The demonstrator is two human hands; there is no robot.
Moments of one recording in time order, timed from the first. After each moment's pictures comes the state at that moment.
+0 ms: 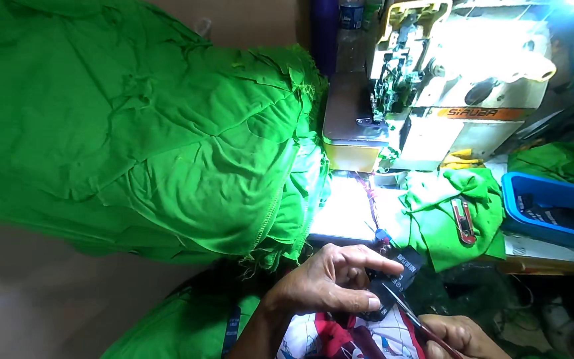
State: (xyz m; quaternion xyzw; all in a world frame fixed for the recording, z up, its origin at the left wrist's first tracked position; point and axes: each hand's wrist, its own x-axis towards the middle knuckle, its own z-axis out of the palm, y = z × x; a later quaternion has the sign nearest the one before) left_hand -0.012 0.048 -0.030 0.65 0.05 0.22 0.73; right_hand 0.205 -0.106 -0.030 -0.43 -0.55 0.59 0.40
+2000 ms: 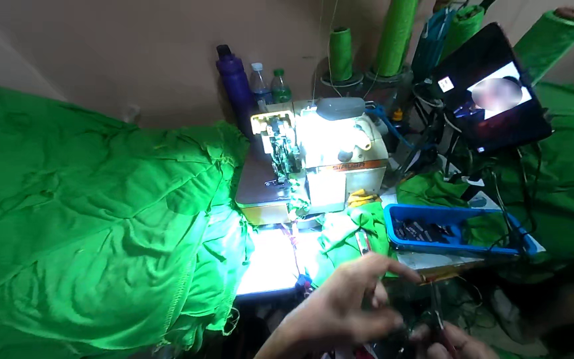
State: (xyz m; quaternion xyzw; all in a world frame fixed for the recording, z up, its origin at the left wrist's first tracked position) left_hand 0.120 0.028 0.023 0.79 -0.04 0.20 0.58; right_hand 0.241 -0.159 -0.026 -0.55 -0.36 0.35 0.66
